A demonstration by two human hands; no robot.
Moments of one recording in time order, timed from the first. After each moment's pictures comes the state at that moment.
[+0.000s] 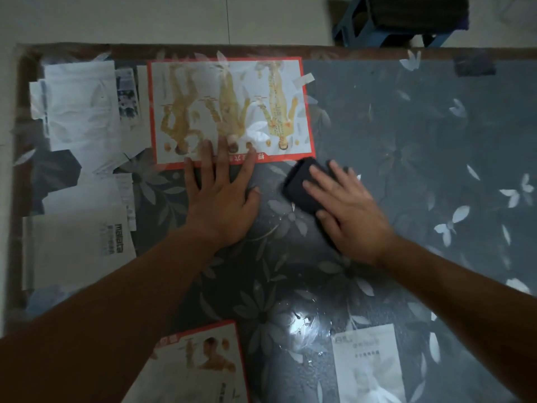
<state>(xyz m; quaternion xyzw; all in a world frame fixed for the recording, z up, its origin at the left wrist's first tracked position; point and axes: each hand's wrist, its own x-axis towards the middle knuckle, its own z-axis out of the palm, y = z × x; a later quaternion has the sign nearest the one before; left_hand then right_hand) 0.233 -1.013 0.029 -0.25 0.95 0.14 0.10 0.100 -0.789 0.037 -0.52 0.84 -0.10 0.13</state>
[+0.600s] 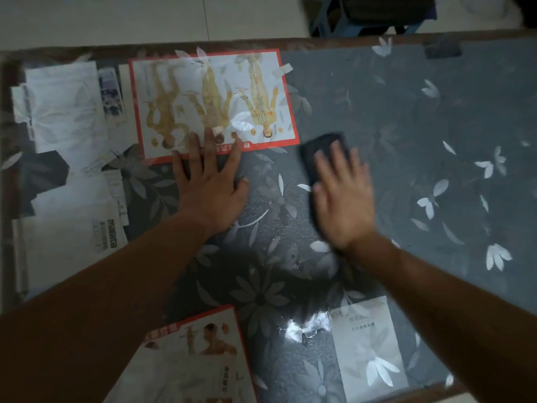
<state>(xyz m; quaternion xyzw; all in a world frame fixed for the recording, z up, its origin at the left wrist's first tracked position) 0.234 -1.014 0.029 -0.24 0.96 0.13 0.11 0.133 -0.794 0.034 -0.31 0.95 -0.07 0.04</state>
